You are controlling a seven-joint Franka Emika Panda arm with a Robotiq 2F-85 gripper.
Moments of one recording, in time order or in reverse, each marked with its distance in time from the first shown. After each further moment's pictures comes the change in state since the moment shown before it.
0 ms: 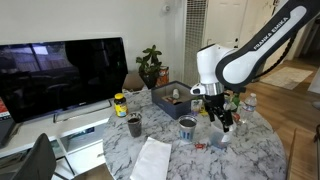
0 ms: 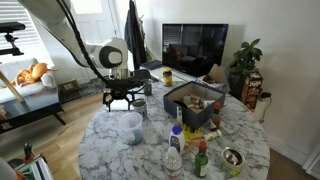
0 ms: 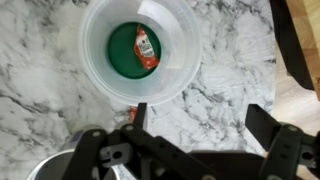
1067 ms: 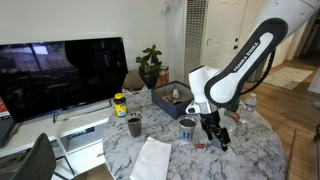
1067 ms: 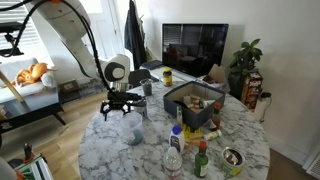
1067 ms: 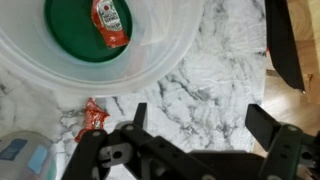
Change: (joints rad) arm 0.013 0.216 0.031 0.076 0.063 0.027 -0.062
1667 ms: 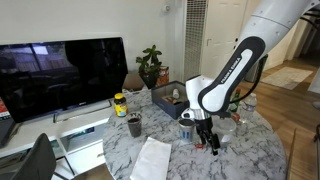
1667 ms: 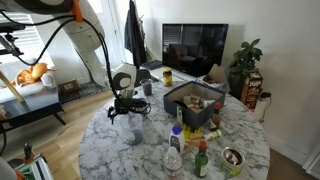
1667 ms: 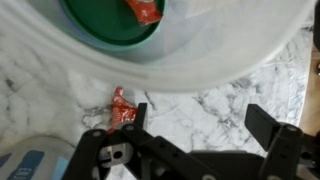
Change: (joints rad) arm -0.023 0.160 -0.004 0.087 0.000 0.111 0.017
